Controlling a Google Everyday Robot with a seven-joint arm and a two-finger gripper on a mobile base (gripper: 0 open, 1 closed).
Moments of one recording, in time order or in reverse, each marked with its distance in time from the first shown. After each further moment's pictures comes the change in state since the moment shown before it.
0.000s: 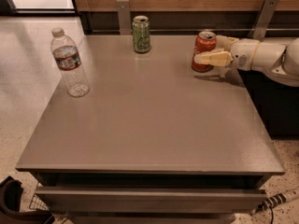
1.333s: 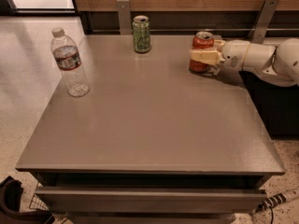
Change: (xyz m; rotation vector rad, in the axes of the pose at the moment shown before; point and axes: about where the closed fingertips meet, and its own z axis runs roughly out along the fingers) arm 0.002 0.011 0.021 -0.044 -0.024 0.002
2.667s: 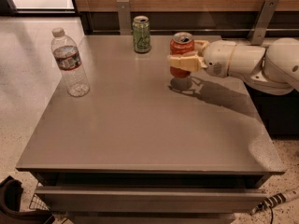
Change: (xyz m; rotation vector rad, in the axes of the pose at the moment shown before) arm -0.041 0.123 0.020 -0.043 0.014 -0.113
